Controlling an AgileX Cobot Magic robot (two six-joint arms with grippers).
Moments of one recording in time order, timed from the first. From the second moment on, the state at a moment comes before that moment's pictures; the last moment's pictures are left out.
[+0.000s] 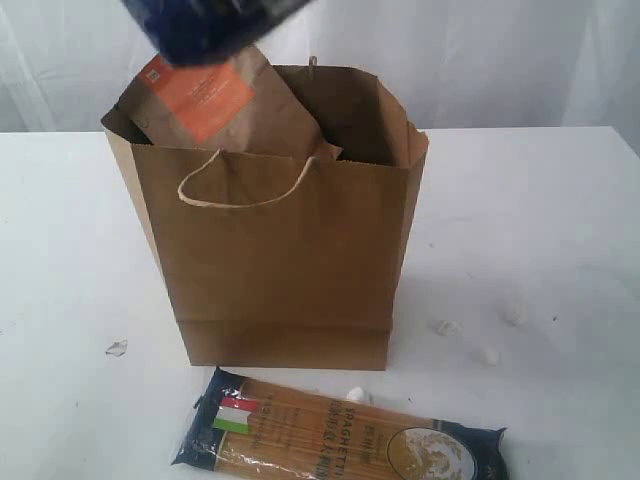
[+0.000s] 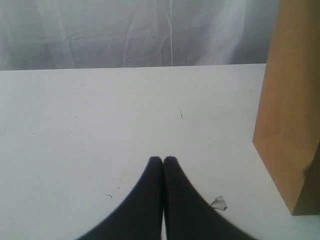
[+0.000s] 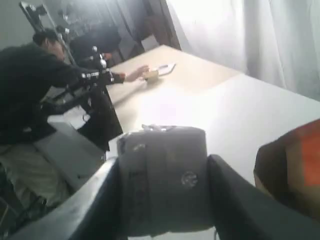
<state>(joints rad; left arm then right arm) -0.02 0.12 0.02 -0.96 0.13 0.93 0.23 1.07 -1.24 1.36 1.13 -0.93</state>
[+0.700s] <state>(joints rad) -0.02 0.12 0.02 -0.96 0.13 0.93 0.23 1.47 -1.29 1.35 0.90 -1.25</state>
